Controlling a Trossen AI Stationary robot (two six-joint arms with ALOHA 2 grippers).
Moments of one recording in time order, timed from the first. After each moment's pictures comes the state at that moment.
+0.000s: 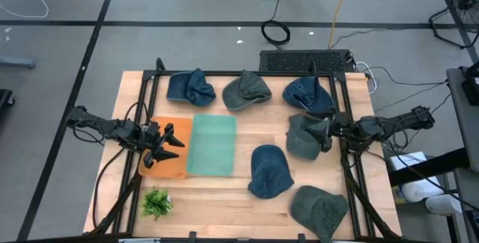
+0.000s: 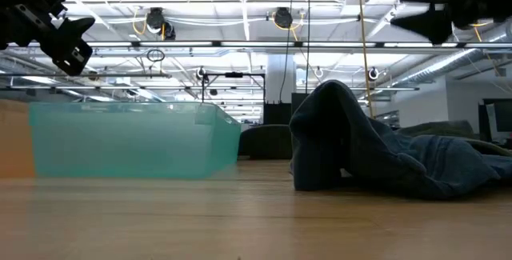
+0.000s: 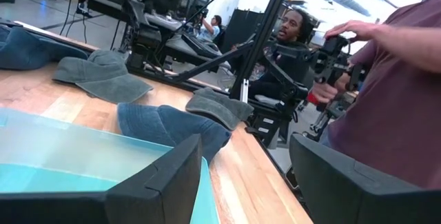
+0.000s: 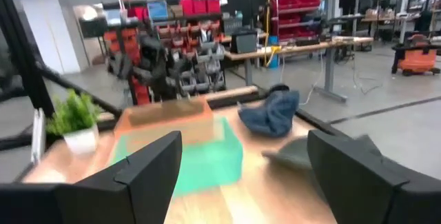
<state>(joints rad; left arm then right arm) -0.34 0.01 0.01 0.06 -0.05 -0.40 0.31 0.23 0.28 -0.01 0.58 0.11</state>
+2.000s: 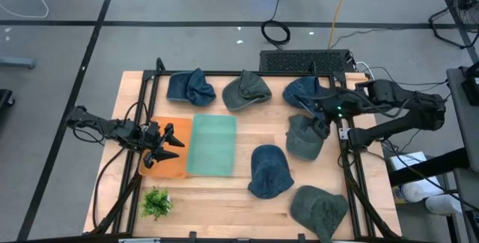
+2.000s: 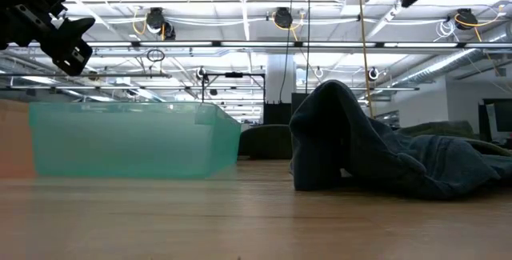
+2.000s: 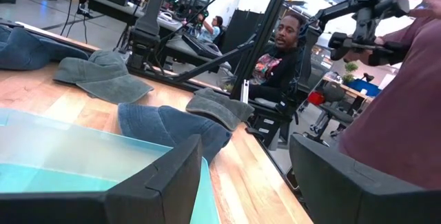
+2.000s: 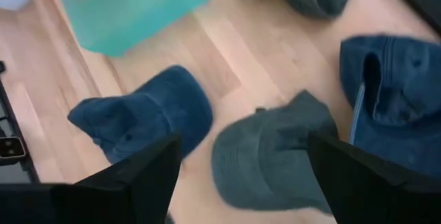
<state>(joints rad) -0.34 0.01 0.01 0.06 -0.05 -0.40 -0.01 1.08 1.41 -1.36 0.11 0.59</state>
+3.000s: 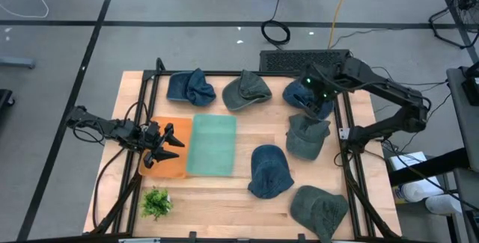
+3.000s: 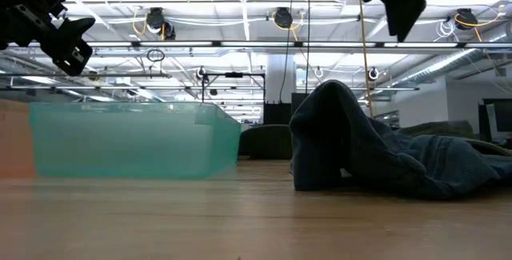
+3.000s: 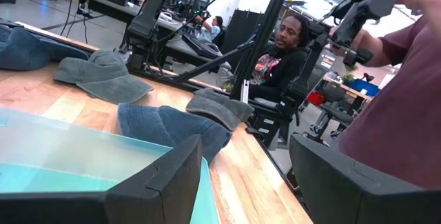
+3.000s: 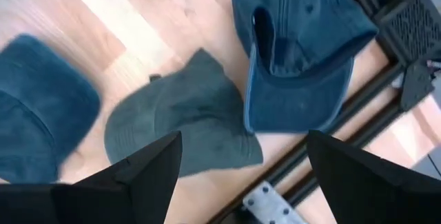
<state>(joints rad) -0.34 0.01 0.01 0.06 -0.05 -0.40 -0.40 1.34 1.54 -1.59 0.16 0.30</state>
